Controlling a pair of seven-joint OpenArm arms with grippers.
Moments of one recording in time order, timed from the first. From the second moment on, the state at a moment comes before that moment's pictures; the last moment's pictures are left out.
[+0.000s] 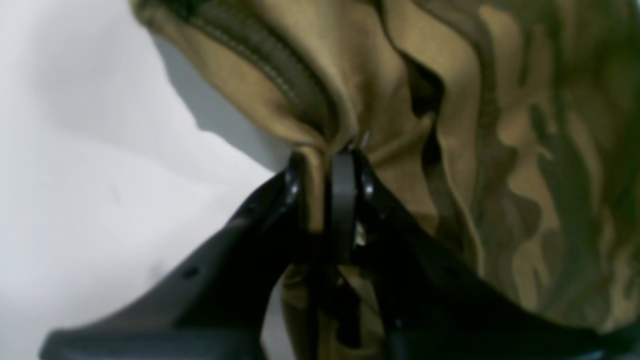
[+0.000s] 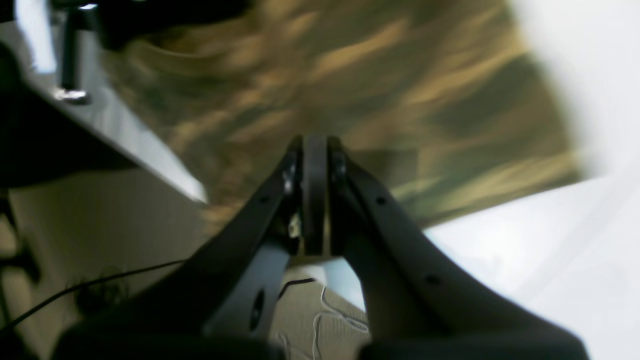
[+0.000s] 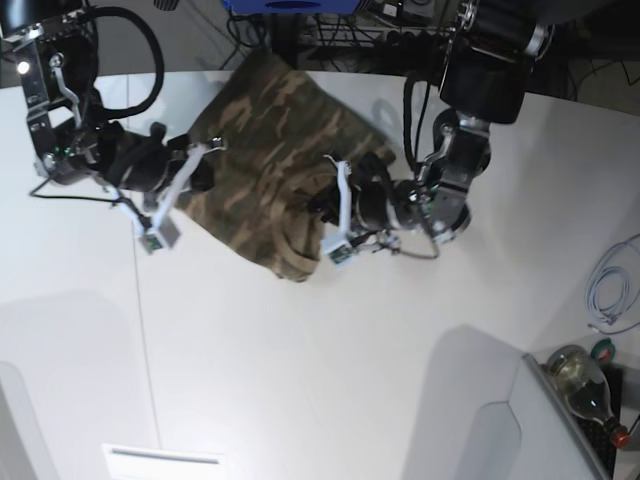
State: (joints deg) left arm -10.0 -8.1 17.0 59.2 0.6 -43.1 28.2; right arm -10.8 18.0 -9.1 100.2 36.2 8.5 -59.4
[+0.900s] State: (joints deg) left arm -28.3 -3.9 48.2 46.4 17.8 -41.0 15.7; right arm -18.8 6.5 23.1 100.1 36.1 8.6 -55.8
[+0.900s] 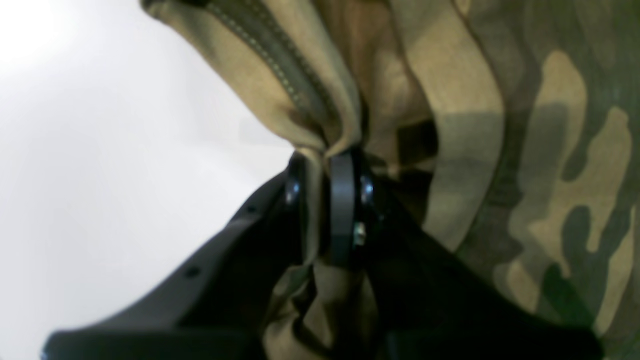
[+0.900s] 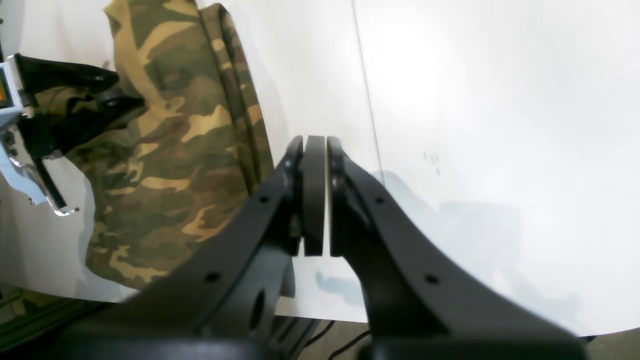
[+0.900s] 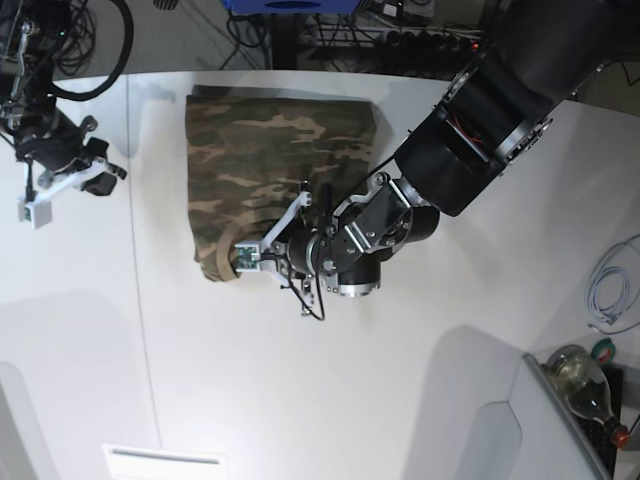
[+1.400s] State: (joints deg) left arm -27.6 -4.4 48.3 52.1 19.2 -41.7 17.7; right arm -18.3 6.5 23.1 100.1 36.1 8.6 -55.8
